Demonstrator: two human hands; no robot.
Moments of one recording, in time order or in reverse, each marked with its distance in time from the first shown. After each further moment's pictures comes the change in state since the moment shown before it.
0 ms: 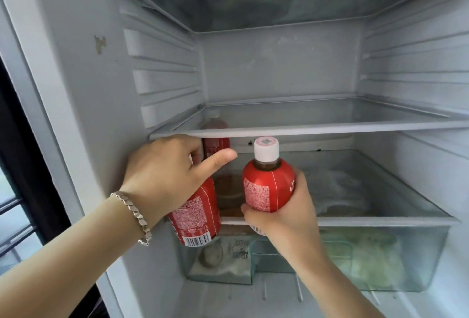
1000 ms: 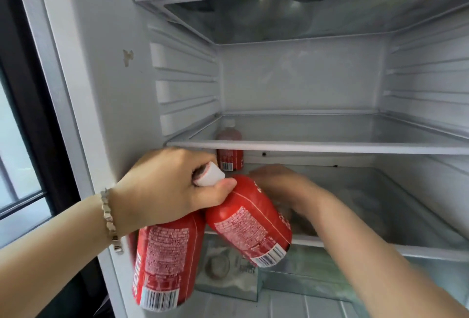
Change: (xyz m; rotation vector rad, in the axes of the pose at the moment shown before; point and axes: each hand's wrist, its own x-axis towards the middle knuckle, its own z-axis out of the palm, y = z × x) left_hand -0.006 -0.007 -0.027 -0.071 -0.132 0.163; right_hand 0.081 -0.031 0.003 -0.164 -0.662 0.253
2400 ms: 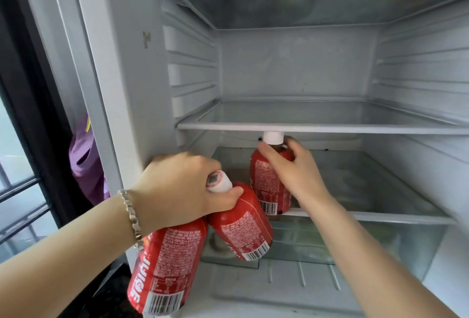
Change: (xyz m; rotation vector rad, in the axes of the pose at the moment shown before) left_hand -0.025 0.012 0.002 0.151 -0.262 -0.105; right_hand -0.035 0.002 0.029 0.061 0.582 -0.253
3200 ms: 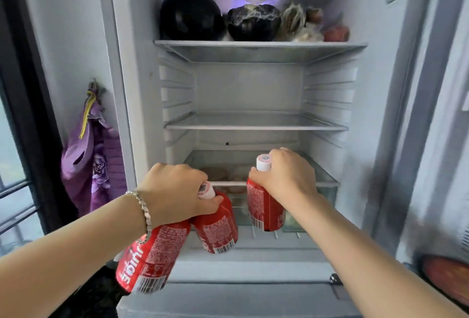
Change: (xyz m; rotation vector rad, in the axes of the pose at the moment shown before) left_hand -0.093 0.056 -0.027 0.193 0.010 0.120; right_hand -0.131 -0.069 -0.070 -0.925 0.142 -0.098
